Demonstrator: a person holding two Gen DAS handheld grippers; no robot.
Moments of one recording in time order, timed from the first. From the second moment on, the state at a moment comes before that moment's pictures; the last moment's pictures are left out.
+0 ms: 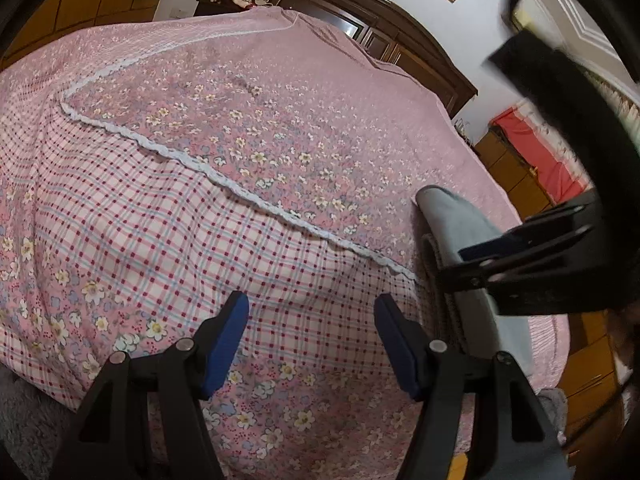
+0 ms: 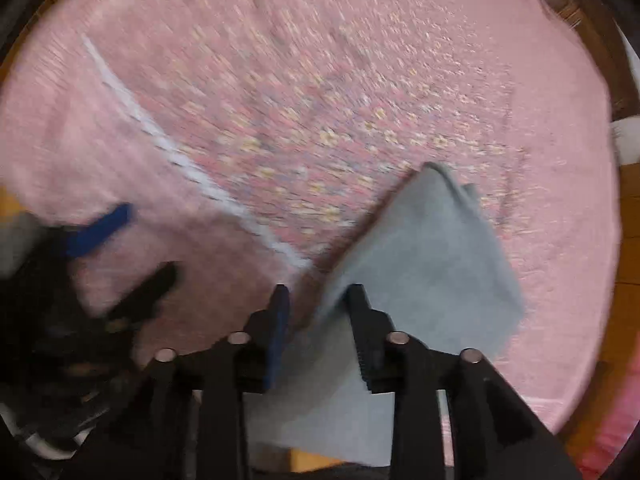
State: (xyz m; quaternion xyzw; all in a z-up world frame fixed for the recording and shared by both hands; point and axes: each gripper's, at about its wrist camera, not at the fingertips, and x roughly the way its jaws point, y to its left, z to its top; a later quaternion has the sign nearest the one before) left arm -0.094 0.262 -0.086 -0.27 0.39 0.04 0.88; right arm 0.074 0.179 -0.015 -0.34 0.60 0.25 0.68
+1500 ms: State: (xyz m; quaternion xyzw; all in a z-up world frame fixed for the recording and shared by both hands) left arm -0.020 0.104 -0.071 -0.17 0.43 -0.05 0.89; right arm 0.107 -0.045 0.009 -0.07 0.59 0.43 0.68
